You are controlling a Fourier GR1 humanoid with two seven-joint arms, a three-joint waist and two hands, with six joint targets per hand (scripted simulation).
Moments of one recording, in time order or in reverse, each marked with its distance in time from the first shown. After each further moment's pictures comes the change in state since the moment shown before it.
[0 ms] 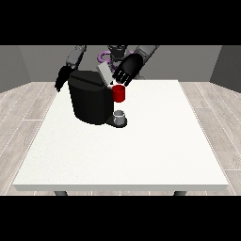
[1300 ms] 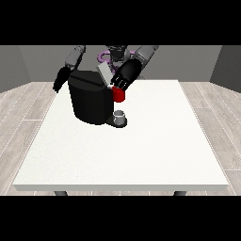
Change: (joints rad) left arm -0.029 0.014 0.017 0.048 -0.025 0.049 -0.059; right arm -0.037 -0.003 -0.009 -0.002 0.001 -0.014 0.005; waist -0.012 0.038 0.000
